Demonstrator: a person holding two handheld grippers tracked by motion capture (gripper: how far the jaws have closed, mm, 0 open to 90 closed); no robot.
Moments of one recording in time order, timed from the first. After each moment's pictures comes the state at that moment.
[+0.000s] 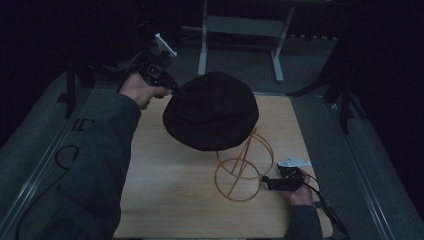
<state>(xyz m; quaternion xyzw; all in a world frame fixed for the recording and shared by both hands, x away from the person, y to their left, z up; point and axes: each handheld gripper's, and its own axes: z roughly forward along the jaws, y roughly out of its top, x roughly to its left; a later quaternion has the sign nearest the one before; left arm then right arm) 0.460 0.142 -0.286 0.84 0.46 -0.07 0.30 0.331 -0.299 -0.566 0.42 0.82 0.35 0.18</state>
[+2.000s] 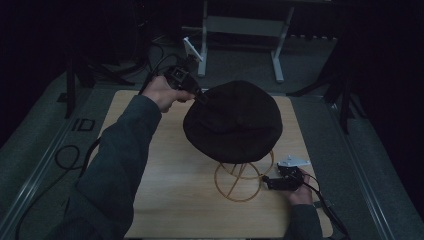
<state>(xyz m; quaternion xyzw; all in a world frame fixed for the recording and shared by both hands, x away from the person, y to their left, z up) 0.453 0.082 -0.282 0.86 0.40 -0.09 0.30 0.332 -0.299 -0.566 0.42 0.82 0.35 0.18</state>
